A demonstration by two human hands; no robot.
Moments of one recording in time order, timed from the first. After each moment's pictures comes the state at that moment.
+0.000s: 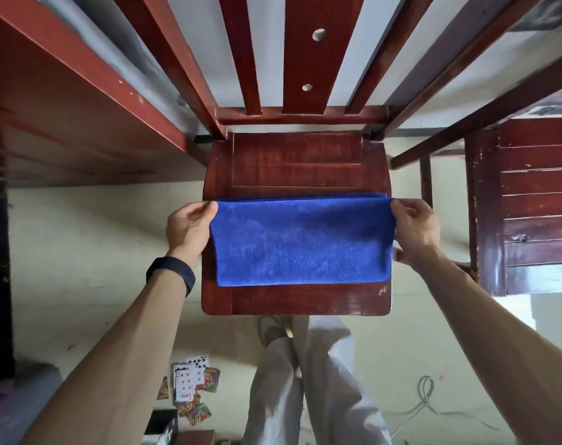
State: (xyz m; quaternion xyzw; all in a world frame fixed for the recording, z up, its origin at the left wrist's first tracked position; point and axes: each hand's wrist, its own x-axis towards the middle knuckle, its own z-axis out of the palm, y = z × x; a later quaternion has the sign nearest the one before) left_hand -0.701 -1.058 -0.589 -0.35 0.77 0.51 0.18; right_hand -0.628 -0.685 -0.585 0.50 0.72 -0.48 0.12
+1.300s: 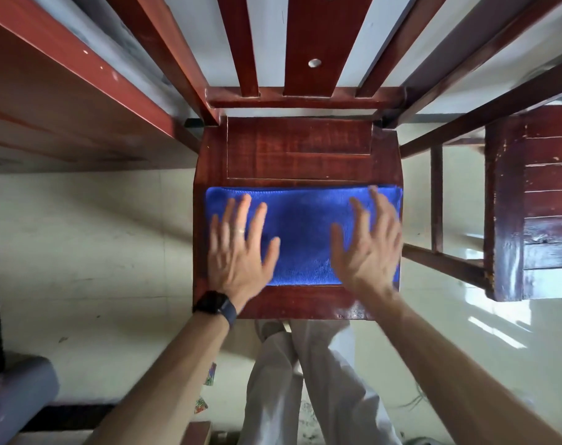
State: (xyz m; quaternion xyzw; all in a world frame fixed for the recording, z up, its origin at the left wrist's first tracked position) left_hand -0.628 -0.997 -0.616 0.14 0.98 0.09 0.06; right_hand -0.598 -0.784 -0.599 0.17 0.98 -0.13 0.00
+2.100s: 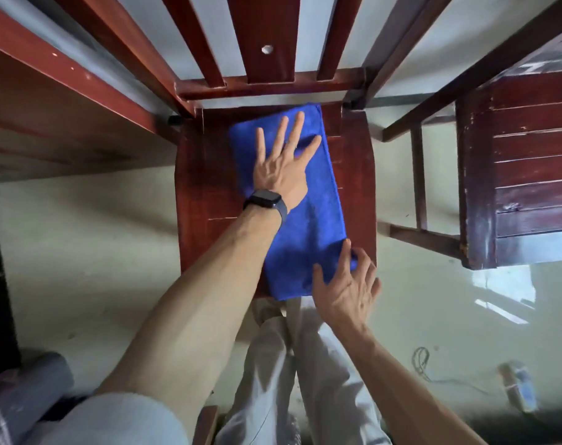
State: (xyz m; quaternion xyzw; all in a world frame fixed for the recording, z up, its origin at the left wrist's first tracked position) left_hand -0.723 -0.872 -0.610 0.25 0.95 0.02 0.17; right_hand -0.501 -0.804 -0.590 0.35 0.90 -0.17 0.20
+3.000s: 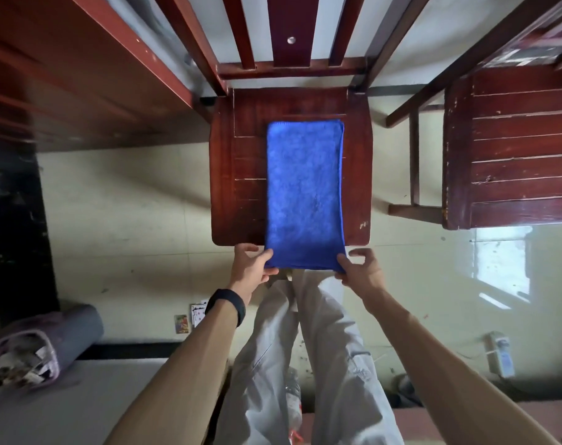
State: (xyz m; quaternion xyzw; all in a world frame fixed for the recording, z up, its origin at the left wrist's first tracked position) left_hand -0.510 -0.991 -0.506 -0.43 0.64 0.50 0.39; right_hand -0.446 -0.776 -0.516 0.53 0.63 -0.48 0.29
